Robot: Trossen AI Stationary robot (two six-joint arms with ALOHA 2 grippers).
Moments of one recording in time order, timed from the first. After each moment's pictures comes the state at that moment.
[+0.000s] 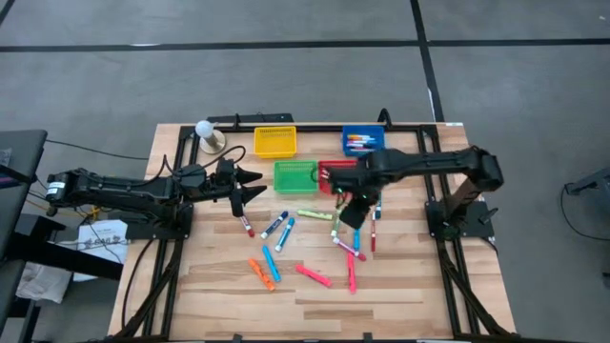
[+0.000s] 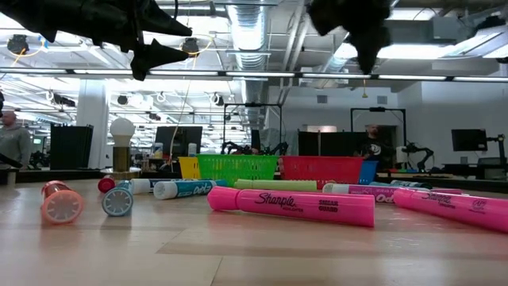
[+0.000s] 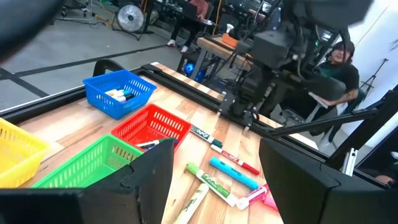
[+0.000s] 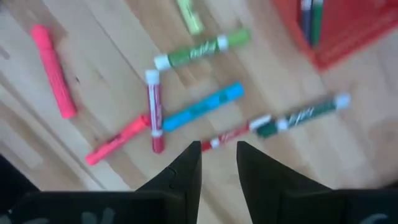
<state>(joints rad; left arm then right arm) 0.03 0.82 0.40 0.32 -0.19 -0.37 0.02 1.69 1.61 -1.43 -0.06 0.56</state>
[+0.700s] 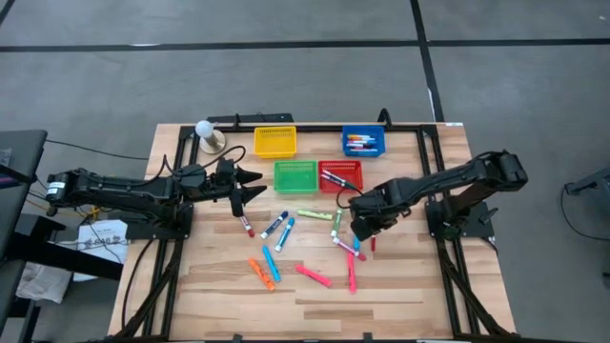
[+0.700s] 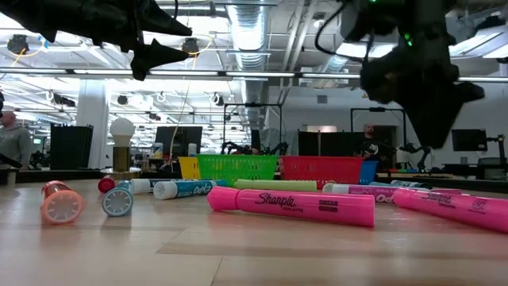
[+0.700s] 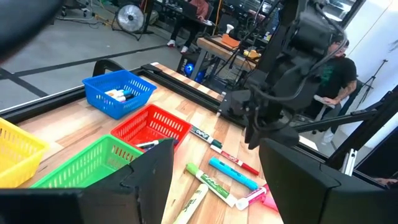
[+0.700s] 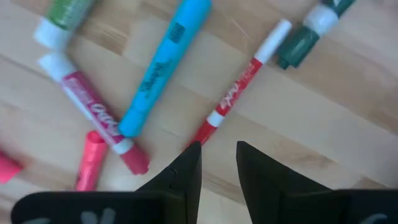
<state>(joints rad) 0.03 0.82 0.40 0.32 -0.19 -0.37 0.12 1.50 0.96 -0.98 -0.13 1.17</state>
